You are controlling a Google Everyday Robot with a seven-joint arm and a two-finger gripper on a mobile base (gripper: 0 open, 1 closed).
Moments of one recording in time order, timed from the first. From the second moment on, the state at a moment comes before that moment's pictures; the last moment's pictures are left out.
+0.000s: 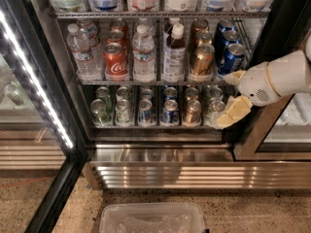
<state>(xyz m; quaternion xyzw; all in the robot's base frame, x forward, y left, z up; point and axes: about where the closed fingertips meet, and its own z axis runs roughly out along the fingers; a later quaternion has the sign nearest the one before) 0.538 -0.174 0.835 -0.51 0.77 0.19 0.33</state>
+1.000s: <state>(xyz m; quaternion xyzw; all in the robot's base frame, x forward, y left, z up) 0.599 -0.179 0.845 -0.50 0.76 0.14 0.40</state>
